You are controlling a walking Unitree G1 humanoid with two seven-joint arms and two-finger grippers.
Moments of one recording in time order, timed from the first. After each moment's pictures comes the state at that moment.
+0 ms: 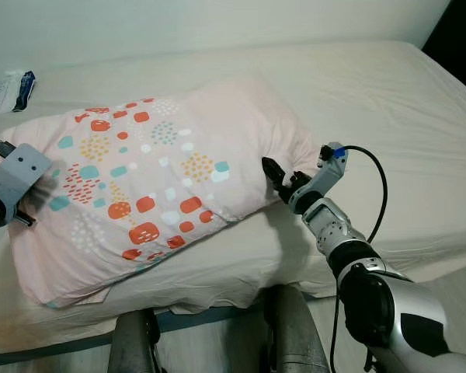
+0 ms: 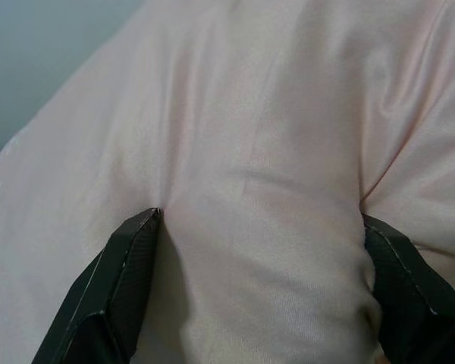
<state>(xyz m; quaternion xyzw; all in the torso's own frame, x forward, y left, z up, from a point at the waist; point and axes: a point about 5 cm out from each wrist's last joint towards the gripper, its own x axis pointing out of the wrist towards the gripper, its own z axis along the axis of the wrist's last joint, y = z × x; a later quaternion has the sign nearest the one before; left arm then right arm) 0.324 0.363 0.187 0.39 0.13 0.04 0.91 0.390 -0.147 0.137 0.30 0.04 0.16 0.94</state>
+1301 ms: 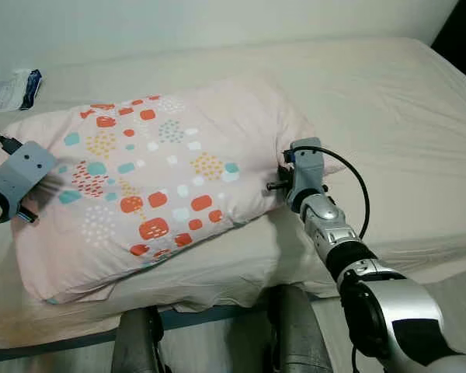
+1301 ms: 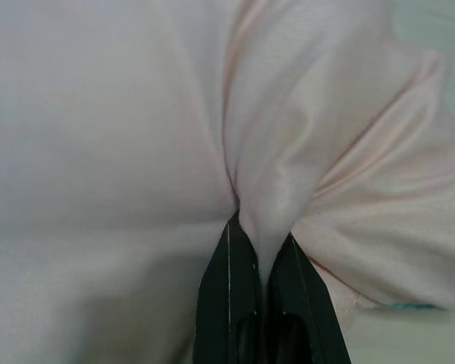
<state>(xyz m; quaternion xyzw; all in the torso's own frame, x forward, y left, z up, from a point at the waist) 0.328 0.359 0.193 0.41 0.13 0.03 0.90 0.394 -0.152 0.140 -0.02 0.05 0.05 1.00</state>
